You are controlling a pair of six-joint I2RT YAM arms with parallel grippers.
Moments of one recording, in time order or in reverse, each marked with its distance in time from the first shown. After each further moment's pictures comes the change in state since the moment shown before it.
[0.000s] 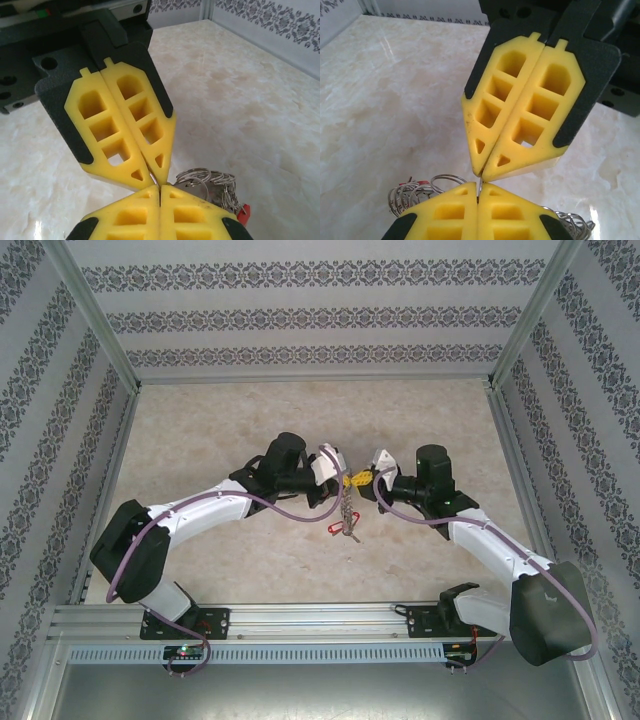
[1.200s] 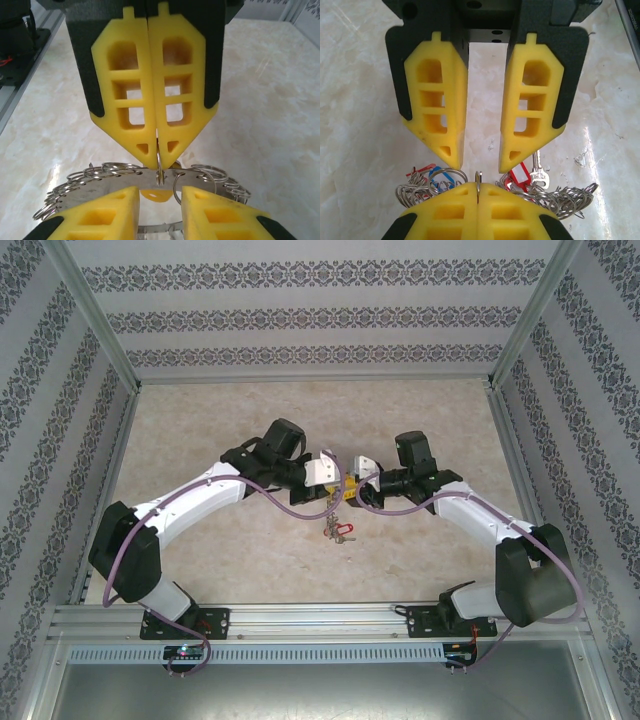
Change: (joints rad) left arm 0.054 -0.004 0.199 -0.509 0.043 0.377; right arm 0.042 0.206 0.190 -0.227 -0.163 -0.391
